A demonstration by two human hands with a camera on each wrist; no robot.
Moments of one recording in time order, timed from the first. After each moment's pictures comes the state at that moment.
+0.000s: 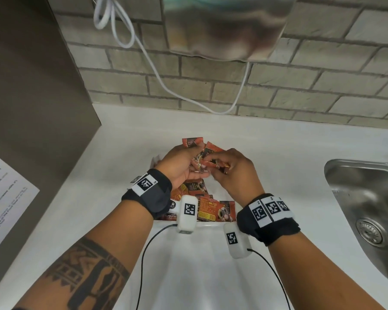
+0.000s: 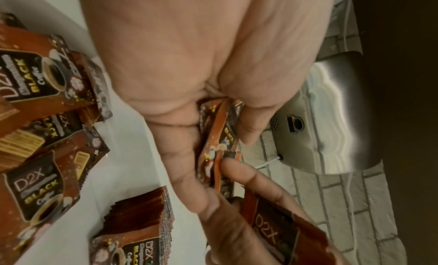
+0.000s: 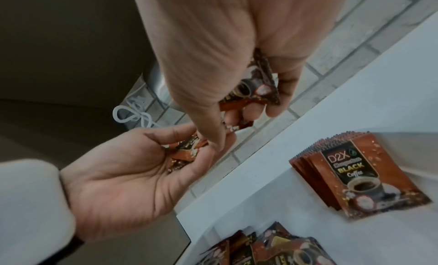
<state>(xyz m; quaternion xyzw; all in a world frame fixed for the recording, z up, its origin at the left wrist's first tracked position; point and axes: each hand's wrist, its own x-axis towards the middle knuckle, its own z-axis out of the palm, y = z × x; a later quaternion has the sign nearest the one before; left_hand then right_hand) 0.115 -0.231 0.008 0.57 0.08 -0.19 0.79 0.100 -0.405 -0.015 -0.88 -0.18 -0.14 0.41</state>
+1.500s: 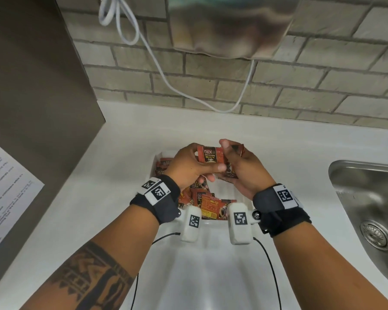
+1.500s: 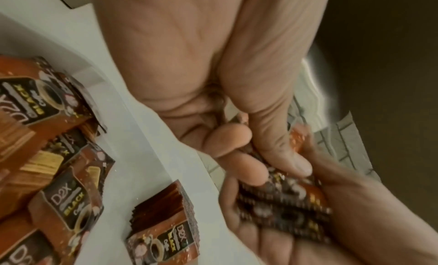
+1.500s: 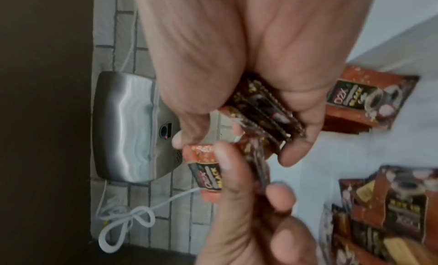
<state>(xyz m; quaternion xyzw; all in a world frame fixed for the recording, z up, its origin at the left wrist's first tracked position) 0.103 -0.241 -0.005 0.72 -0.02 -0.12 0.68 0.097 -0.403 0.023 -0.67 -0.01 0.14 0.73</state>
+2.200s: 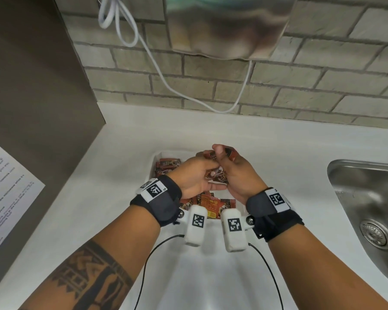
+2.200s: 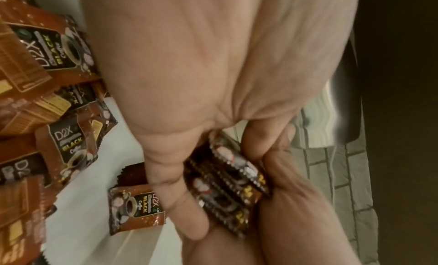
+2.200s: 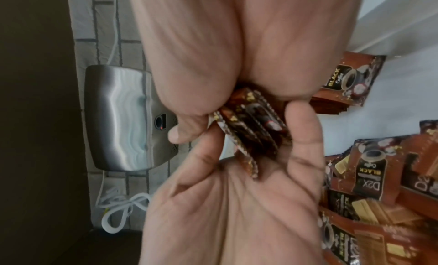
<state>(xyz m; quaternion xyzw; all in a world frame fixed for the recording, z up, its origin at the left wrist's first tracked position) 0.091 -0.257 0.007 0.55 0.00 -0.29 0.78 0.091 -0.393 0.005 -0.70 -0.02 0.09 0.70</state>
